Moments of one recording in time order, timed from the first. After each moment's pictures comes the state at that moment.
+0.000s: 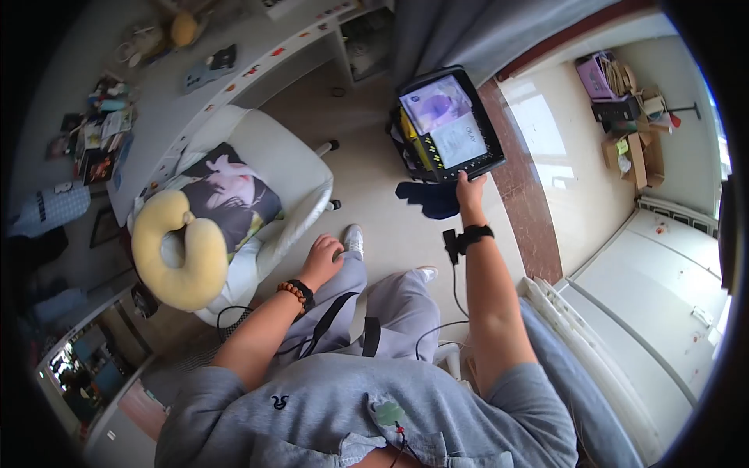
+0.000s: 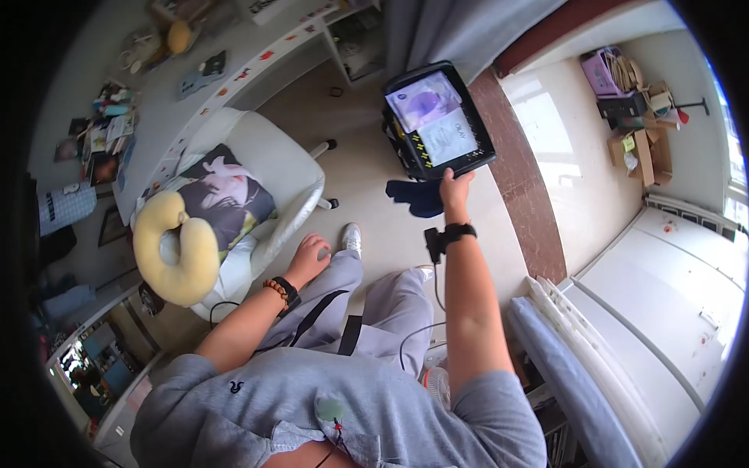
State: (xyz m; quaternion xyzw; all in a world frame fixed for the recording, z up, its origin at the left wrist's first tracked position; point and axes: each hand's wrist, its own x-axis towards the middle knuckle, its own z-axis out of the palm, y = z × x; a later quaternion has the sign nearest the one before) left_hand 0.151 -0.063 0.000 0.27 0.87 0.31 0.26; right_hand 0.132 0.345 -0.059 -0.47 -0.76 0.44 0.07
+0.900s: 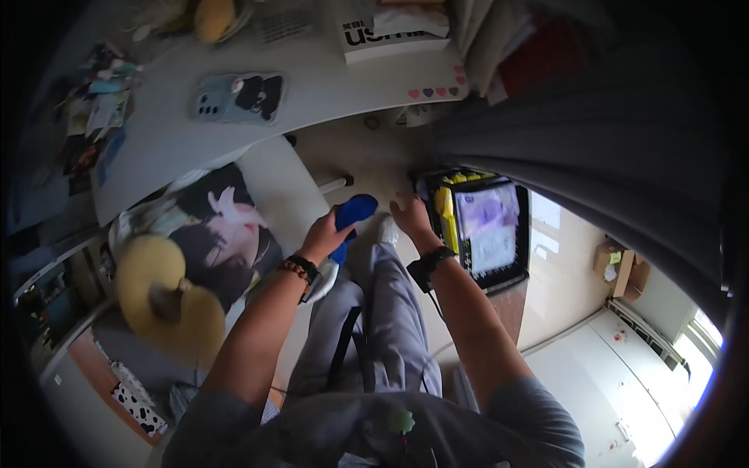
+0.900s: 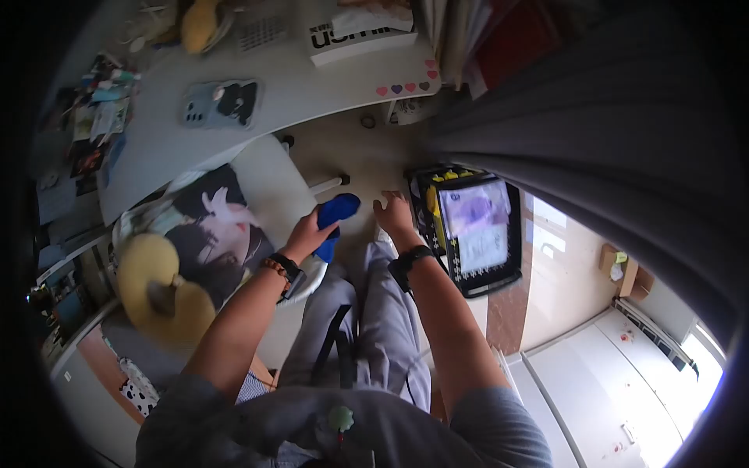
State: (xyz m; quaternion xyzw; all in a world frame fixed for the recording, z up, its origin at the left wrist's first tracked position) left_hand -0.114 -0.015 -0.064 -0.01 0.88 0.41 0.23; right_hand -0.131 0.219 -0.143 -0.05 -0.92 0.38 -0.14
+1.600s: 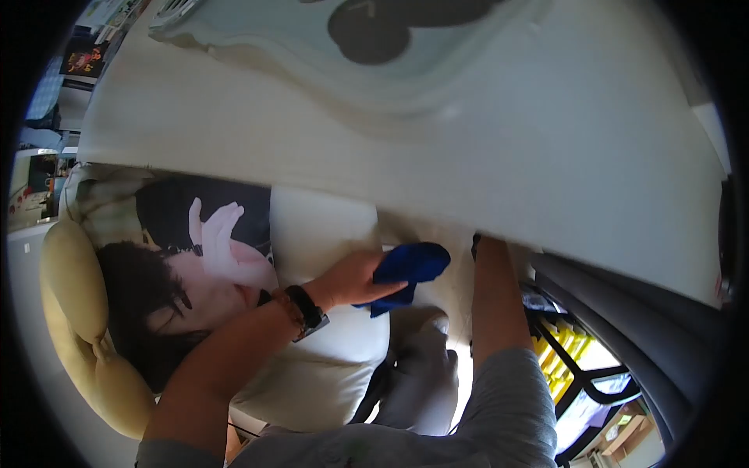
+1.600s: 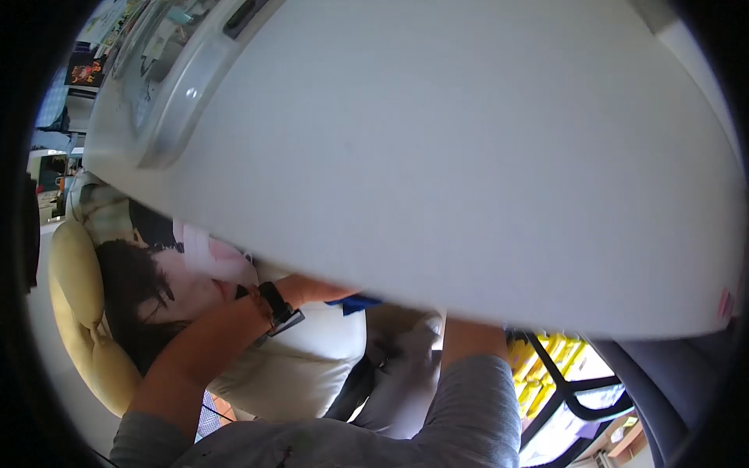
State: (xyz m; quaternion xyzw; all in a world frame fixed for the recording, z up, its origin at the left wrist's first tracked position) left_hand -0.175 -0.105 -0.236 0.04 0.86 0.43 0.25; right_hand -0.352 0.148 -0.523 0.15 -0.91 0.08 -0.38
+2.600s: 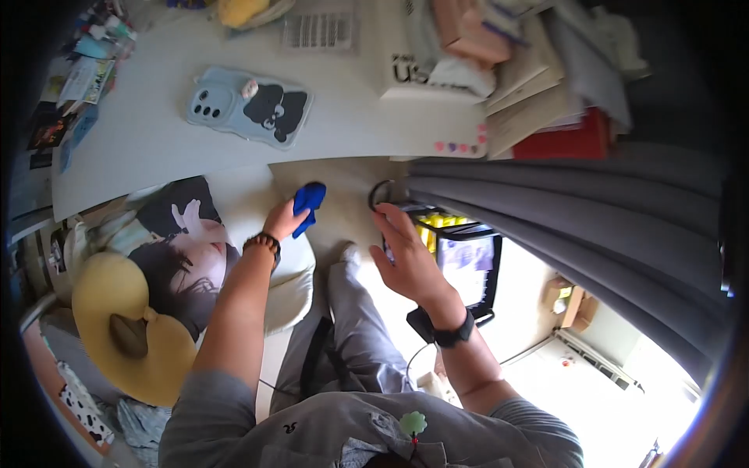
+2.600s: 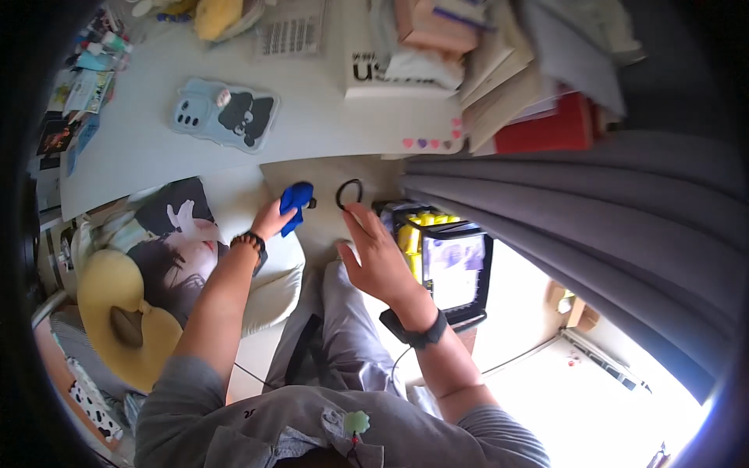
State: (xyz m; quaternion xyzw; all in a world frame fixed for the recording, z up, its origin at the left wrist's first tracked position) left_hand -0.179 -0.085 -0.198 -0.05 0.87 0.42 0.23; right_hand -0.195 0.184 0.067 0.21 -0.89 0.38 -0.15
